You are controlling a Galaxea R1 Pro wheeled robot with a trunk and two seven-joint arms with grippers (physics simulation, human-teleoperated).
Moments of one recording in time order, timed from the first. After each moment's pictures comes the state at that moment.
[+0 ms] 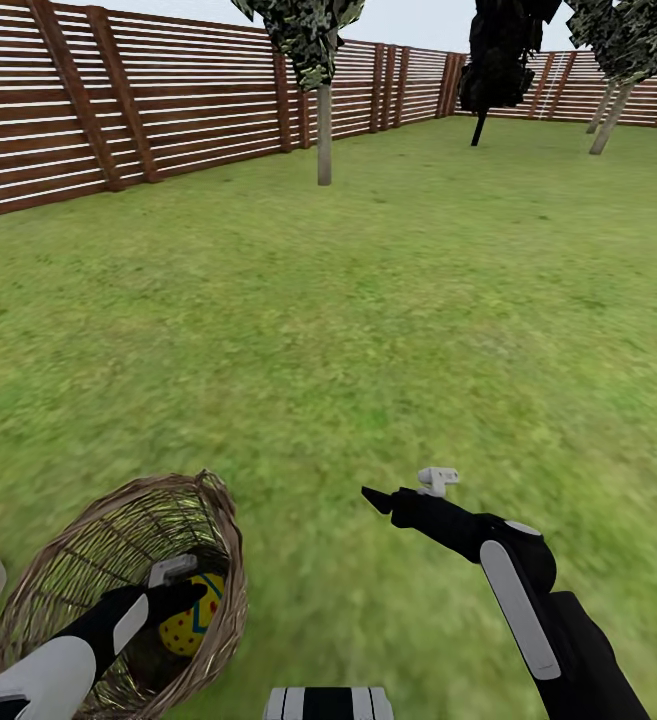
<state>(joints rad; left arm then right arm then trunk) -0.69 0.15 0.08 -0.22 0.21 0.29 -0.15 -0.36 -0.05 0.12 -1.59 -0.48 0.77 0.22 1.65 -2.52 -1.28</state>
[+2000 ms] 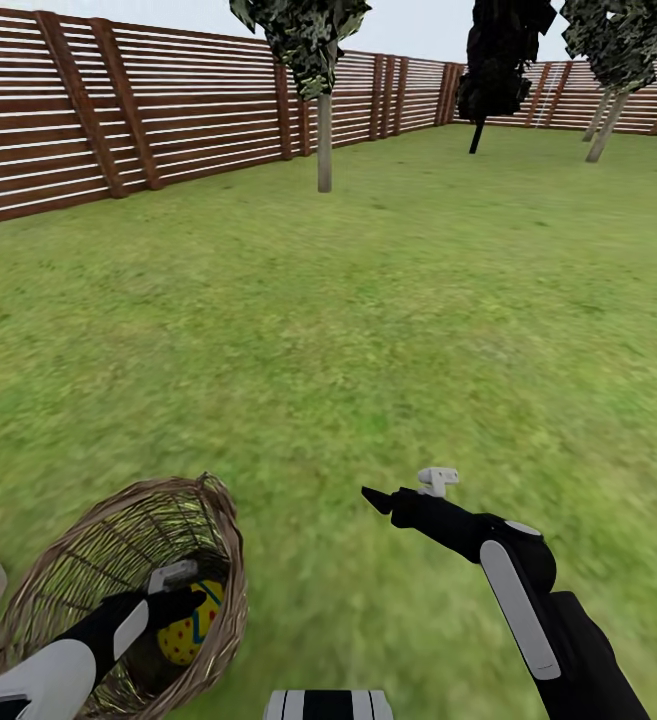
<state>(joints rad) -0.69 0.15 0.08 -0.19 0.19 0.28 -0.15 -0.36 -0.05 0.12 -1.59 -0.48 0.77 0.22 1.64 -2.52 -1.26</state>
